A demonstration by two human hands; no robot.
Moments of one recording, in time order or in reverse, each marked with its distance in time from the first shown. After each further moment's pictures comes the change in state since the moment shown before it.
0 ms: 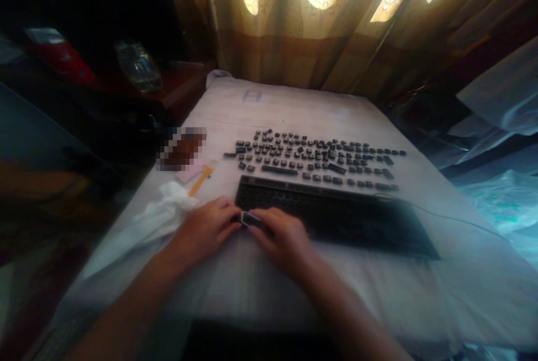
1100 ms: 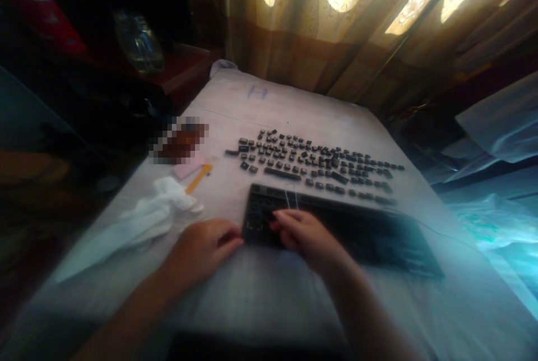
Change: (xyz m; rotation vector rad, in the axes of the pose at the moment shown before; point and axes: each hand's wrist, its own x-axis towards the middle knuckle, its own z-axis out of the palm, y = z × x) left_hand -0.014 0.011 0.013 -0.280 -0.046 -0.243; right_hand 0.017 0.020 -0.026 0.910 -0.123 0.702
